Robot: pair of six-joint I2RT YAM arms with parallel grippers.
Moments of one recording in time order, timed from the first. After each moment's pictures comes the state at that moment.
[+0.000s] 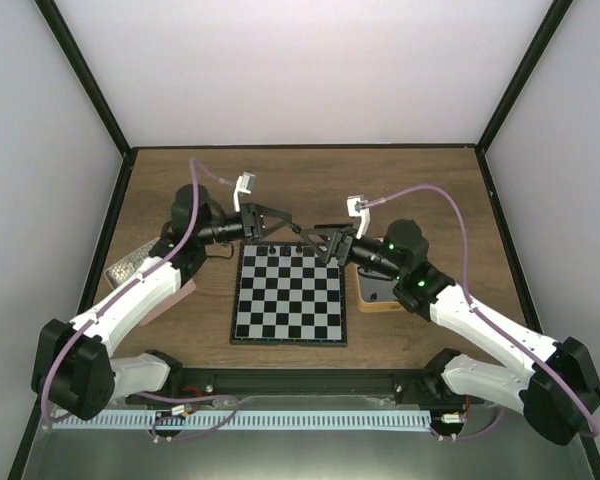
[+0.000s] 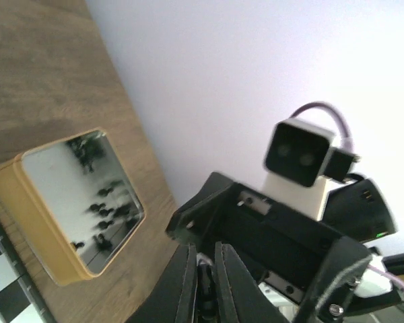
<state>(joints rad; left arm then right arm) -0.44 1.25 0.87 0.19 0.89 -0.97 0.67 1.05 0.69 0.28 -0.44 0.70</state>
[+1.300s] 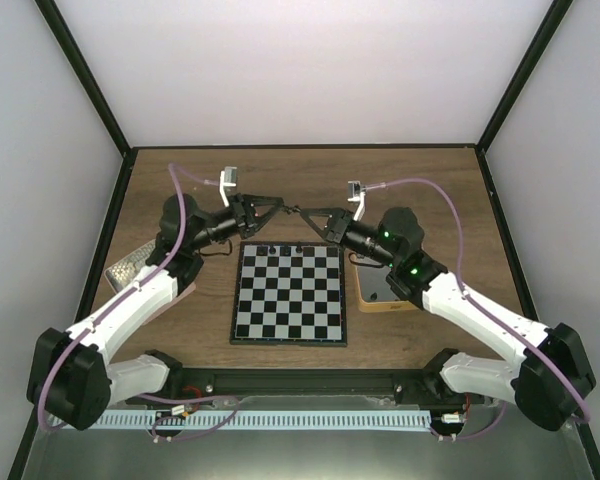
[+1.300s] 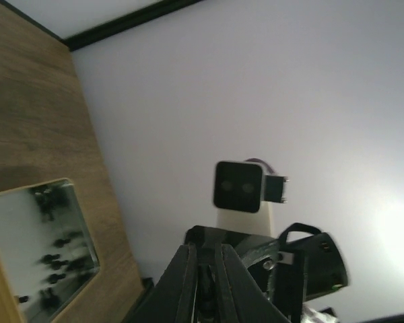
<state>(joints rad) -0.43 1.19 0.78 0.54 0.75 -1.34 0.68 1.13 0.74 0.47 -0.43 1.14</state>
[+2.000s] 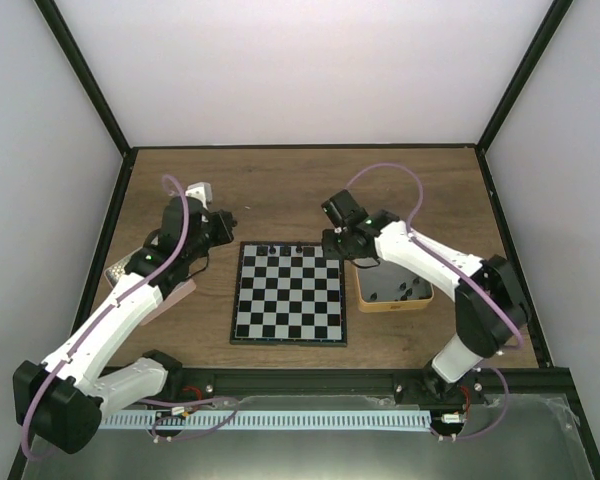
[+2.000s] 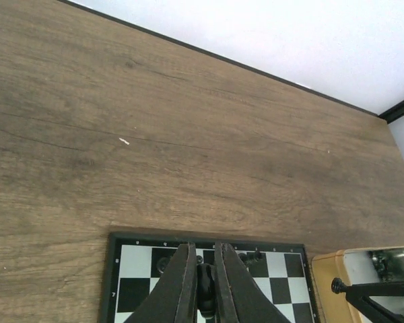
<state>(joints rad) -0.43 1.05 0.88 -0.35 -0.05 -0.59 0.66 1.57 1.18 -0.66 0.04 0.59</state>
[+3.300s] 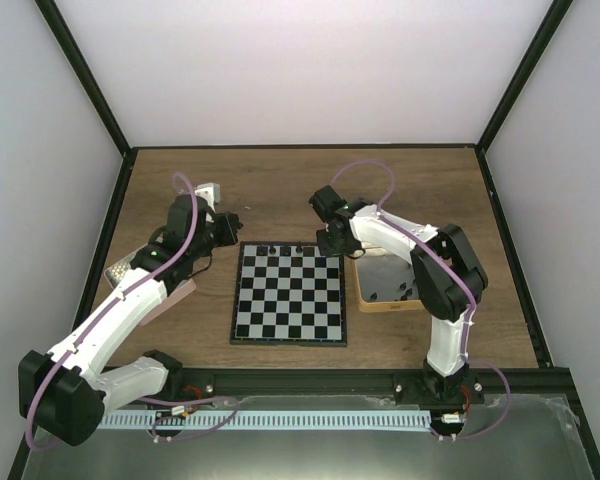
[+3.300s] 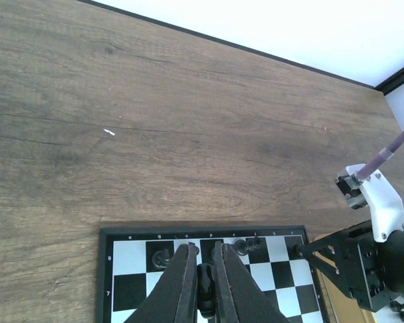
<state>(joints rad) -0.43 1.09 0.88 -0.34 0.01 -0.52 0.62 1.89 1.37 -0.76 0.12 0.41</state>
